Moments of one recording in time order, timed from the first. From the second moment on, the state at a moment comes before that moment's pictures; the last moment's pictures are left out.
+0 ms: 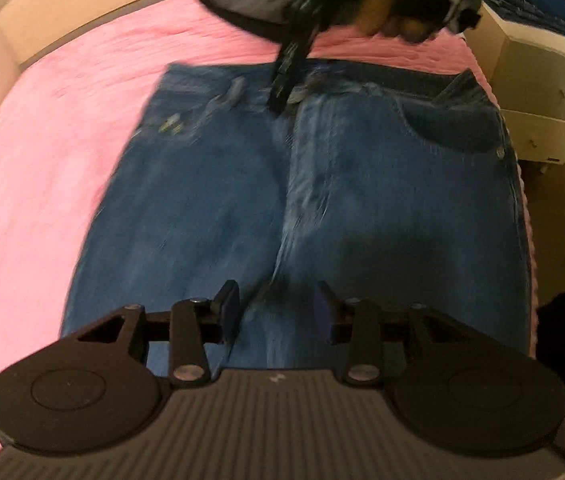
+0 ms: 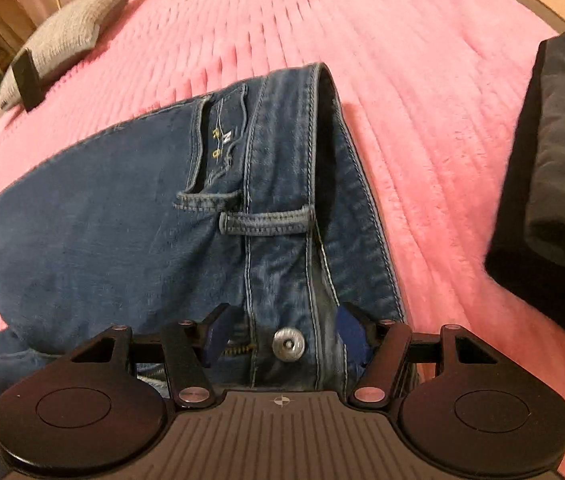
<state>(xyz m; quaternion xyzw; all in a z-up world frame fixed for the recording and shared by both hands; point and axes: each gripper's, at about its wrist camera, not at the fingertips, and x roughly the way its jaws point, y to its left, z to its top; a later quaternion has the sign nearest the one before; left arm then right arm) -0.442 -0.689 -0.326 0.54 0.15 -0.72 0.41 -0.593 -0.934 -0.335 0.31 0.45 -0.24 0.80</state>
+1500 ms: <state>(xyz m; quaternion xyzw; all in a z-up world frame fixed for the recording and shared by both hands) -0.496 -0.747 -0.359 0.54 0.20 -0.73 0.37 -0.667 -0.903 -0.295 0.34 0.42 -0.19 0.82</state>
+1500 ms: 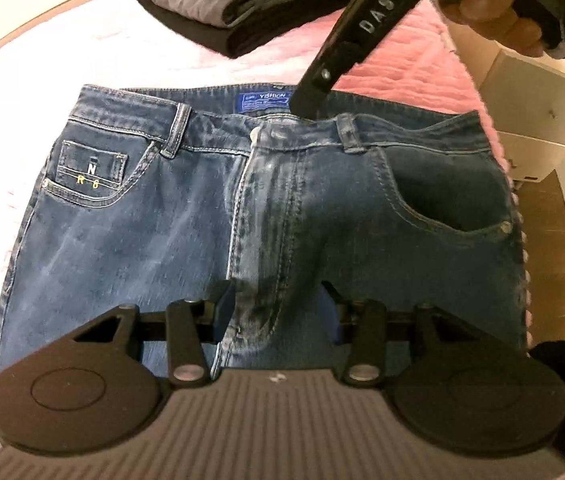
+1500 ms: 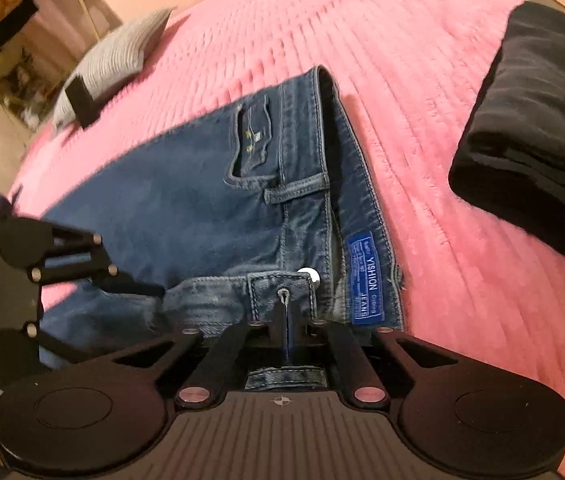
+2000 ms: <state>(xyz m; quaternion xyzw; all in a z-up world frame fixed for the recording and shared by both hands) -0.480 -0.739 -0.367 0.56 0.21 -0.70 0.38 -0.681 -0.906 -0.314 0.45 0.42 -0.17 0.77</state>
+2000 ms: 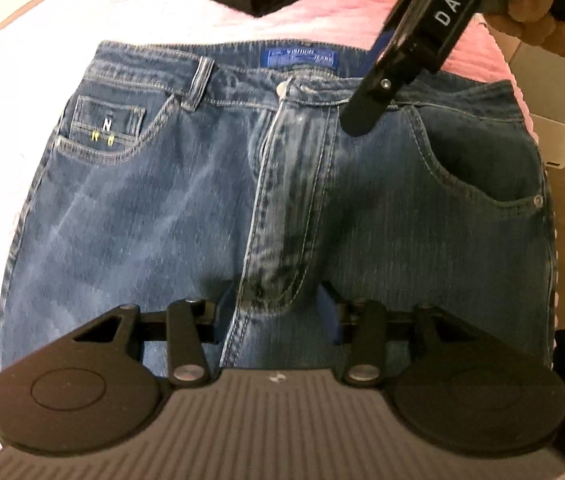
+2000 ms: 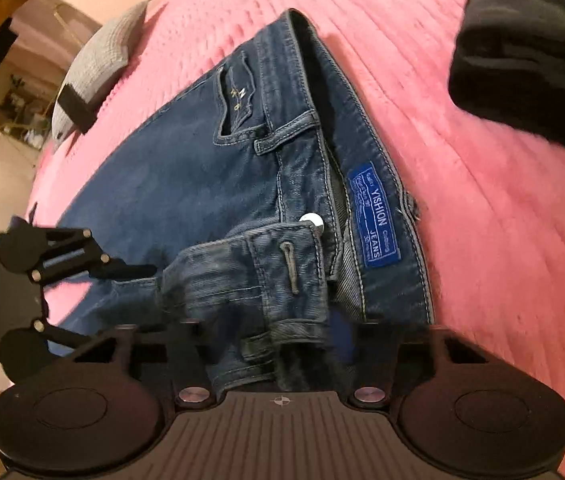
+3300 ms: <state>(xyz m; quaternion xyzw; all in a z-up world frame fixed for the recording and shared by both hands) -0.420 -0.611 -0.308 0.50 0.27 -0.64 0.51 -0.700 -0.732 -0.226 0.34 0.44 -0.34 0.76</state>
